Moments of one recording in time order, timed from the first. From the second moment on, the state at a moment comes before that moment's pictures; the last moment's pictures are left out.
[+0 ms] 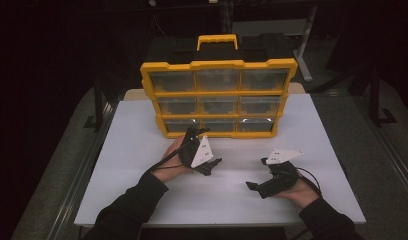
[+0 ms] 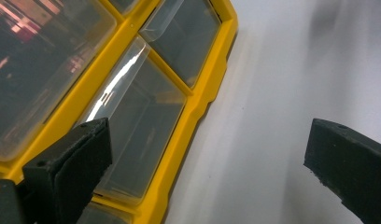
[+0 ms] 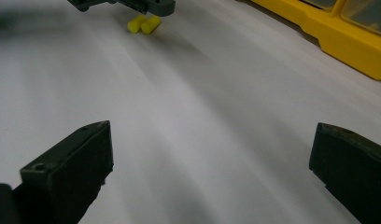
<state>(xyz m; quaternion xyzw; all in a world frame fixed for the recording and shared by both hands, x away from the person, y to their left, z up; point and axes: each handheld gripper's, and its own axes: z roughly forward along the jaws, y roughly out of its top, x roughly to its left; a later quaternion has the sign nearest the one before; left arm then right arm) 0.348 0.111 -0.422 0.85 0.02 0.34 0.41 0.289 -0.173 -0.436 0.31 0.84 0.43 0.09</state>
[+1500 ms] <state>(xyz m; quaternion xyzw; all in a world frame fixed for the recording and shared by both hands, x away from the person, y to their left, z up) 0.339 0.107 -0.424 0.83 -0.05 0.43 0.36 0.289 -0.172 -0.436 0.31 0.84 0.43 0.09</state>
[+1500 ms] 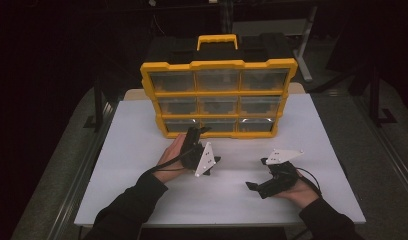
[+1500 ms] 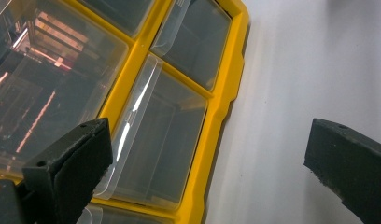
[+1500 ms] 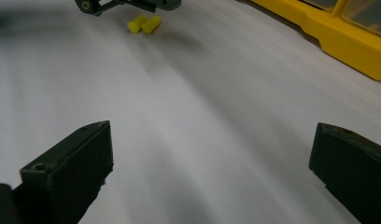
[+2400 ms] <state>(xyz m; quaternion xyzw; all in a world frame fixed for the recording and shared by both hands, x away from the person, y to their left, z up) 0.332 0.103 -0.431 0.80 -0.12 0.51 0.30 0.289 -0.172 -0.436 0.31 0.84 0.43 0.09</state>
